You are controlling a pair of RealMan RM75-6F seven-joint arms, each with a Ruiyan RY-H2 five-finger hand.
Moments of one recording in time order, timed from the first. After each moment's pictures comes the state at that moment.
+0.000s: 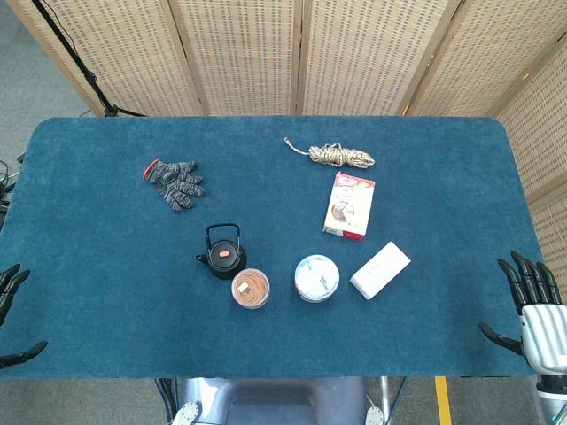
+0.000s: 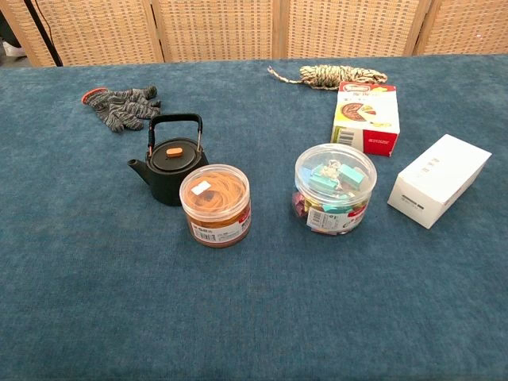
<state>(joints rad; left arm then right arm) 0.02 -0.91 0.07 -1.77 1.63 1.54 -0.16 0.02 -1.12 0.05 -1.59 -1.62 1.63 0.05</state>
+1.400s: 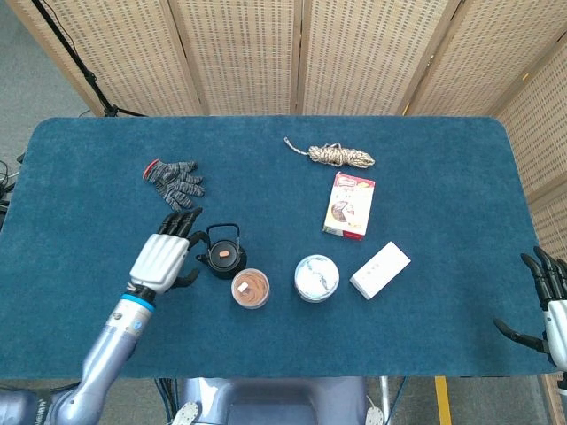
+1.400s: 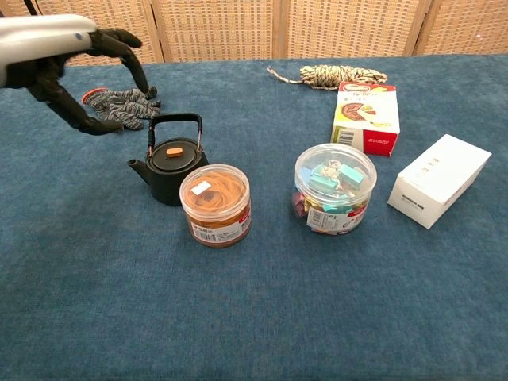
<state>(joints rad) -0.64 -1.37 -0.25 -2.07 0.85 1.21 0.72 0.02 -1.04 0.07 -1.58 -1.57 1.61 0.24</state>
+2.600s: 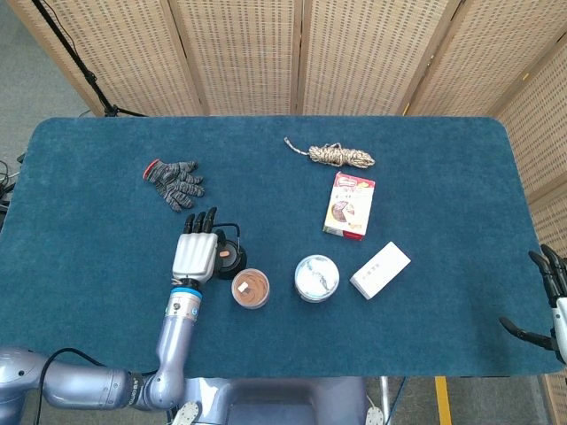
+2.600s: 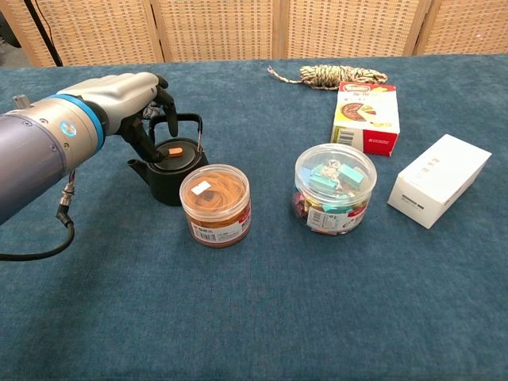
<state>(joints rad) -0.83 -1.77 -0.30 -1.76 0.59 1.46 0.91 0.02 -1.02 0.07 -1.57 -1.55 1.58 0.30</state>
